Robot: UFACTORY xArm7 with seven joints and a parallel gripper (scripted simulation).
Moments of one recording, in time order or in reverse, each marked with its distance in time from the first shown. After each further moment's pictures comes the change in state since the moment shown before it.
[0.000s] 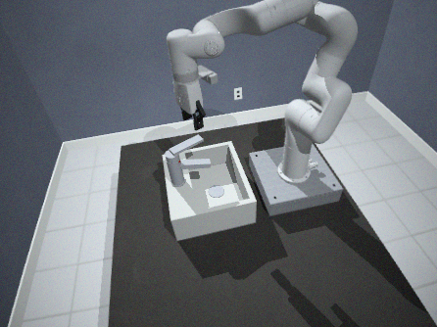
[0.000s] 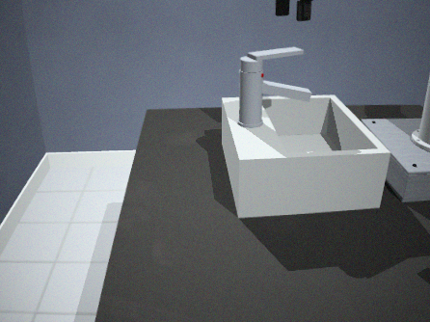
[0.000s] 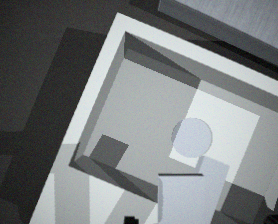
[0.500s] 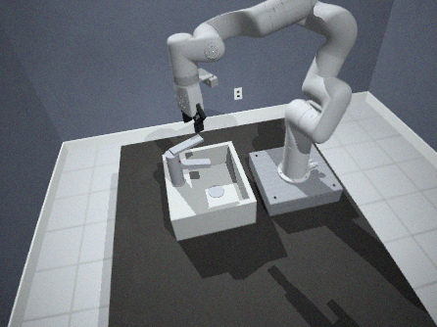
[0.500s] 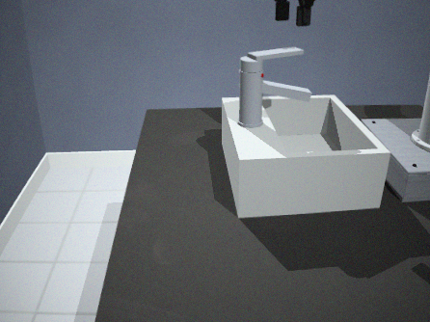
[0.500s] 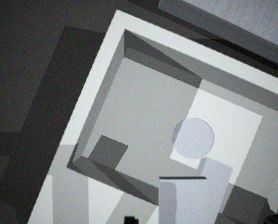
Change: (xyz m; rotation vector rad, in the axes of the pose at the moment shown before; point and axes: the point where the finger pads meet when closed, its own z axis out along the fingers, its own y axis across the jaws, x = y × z) arm 0.000 0.000 0.011 0.000 0.000 0.000
